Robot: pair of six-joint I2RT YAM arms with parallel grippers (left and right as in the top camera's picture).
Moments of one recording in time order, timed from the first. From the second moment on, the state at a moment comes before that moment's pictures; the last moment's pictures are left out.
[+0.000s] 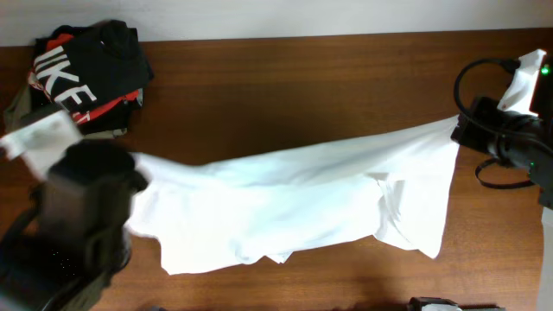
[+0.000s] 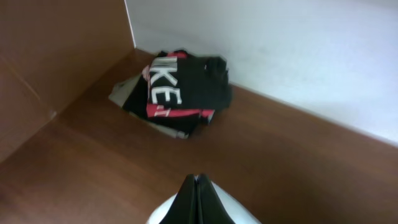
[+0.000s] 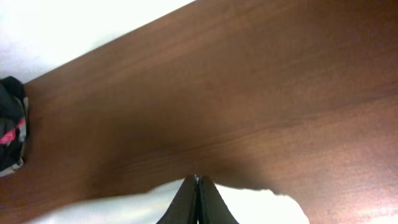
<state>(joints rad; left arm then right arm) -0.48 1.14 1.85 -1.43 -0.78 -0.62 -0.10 1.32 1.89 -1.42 -0.12 0.32</state>
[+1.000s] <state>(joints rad) -0.37 2.27 1.99 -0.96 -0.64 -0.24 -0.10 2.04 1.91 -1.06 -0.05 0.22</state>
